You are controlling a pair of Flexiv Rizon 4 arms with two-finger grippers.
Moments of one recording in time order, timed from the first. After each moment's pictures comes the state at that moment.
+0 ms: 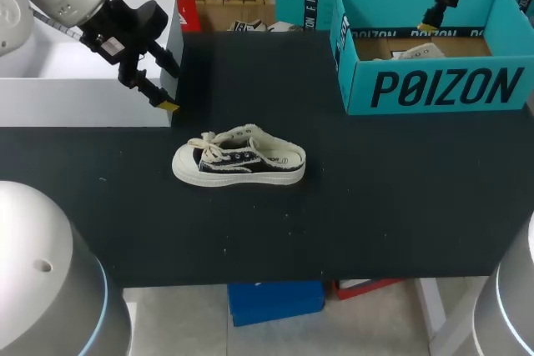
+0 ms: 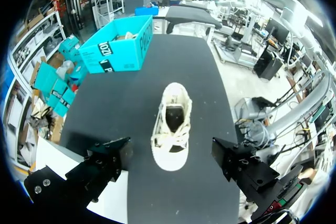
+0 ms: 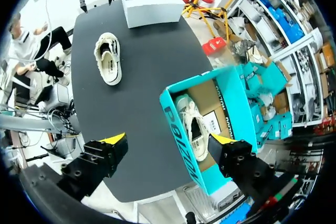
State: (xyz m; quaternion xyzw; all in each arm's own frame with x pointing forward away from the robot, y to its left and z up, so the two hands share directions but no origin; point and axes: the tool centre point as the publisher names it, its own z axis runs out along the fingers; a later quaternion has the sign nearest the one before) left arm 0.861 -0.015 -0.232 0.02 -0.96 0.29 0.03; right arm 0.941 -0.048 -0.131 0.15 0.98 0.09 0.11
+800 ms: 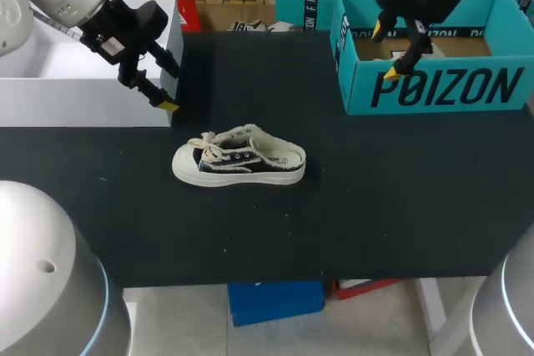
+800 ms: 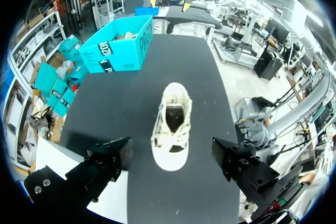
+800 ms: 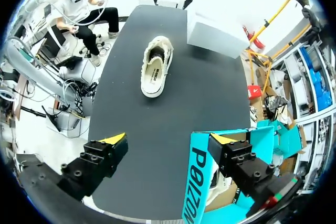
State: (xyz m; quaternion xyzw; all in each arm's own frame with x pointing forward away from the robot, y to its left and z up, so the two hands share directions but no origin) left arm 0.861 -0.015 -0.232 0.03 -0.96 0.29 0.03; right arm 0.892 0.020 -0.190 -0.04 0.98 0.16 0.05
